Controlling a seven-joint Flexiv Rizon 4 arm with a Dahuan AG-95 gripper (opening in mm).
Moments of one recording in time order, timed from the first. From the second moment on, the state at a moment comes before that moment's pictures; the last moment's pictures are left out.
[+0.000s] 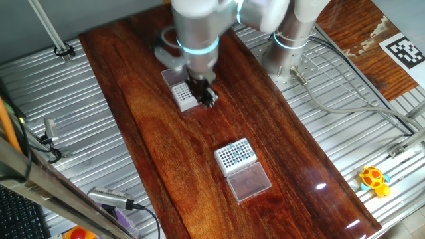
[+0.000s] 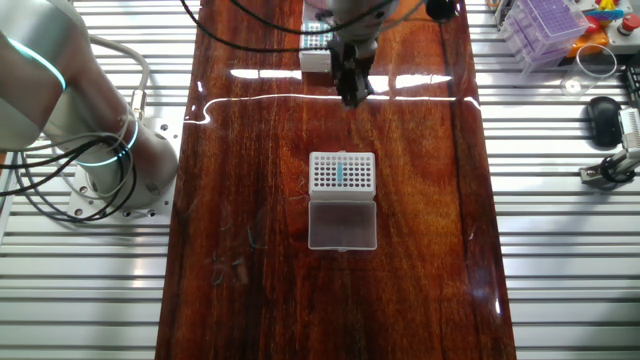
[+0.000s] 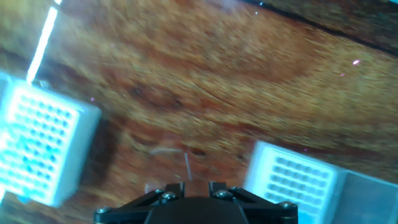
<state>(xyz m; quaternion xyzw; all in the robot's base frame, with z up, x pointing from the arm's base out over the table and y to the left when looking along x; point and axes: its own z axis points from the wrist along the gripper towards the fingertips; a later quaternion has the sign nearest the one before) 0.402 0.097 0.123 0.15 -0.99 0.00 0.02</state>
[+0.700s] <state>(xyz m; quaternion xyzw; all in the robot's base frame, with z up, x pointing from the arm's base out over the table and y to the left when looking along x) 0.401 0.118 0.122 0.23 -0.97 -0.01 0.03</state>
